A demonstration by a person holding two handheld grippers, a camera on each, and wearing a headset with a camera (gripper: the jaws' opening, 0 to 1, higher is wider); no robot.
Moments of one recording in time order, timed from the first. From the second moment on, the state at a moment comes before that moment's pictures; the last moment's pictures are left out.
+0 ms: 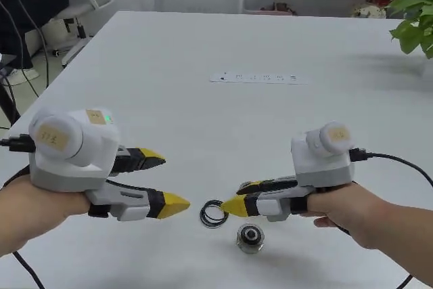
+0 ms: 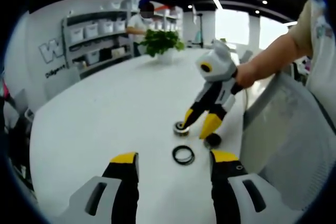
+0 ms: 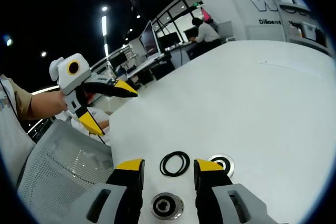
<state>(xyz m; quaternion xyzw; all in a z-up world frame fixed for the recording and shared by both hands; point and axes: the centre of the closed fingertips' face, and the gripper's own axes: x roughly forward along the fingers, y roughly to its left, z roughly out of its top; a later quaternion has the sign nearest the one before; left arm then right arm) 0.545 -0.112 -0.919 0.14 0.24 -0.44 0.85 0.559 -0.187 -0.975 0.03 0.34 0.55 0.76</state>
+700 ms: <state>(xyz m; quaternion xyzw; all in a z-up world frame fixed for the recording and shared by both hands) 0.531 -0.113 -0.905 0.13 0.24 -0.43 0.86 0.550 -0.229 -0.931 -0.01 0.27 0.54 0.80</state>
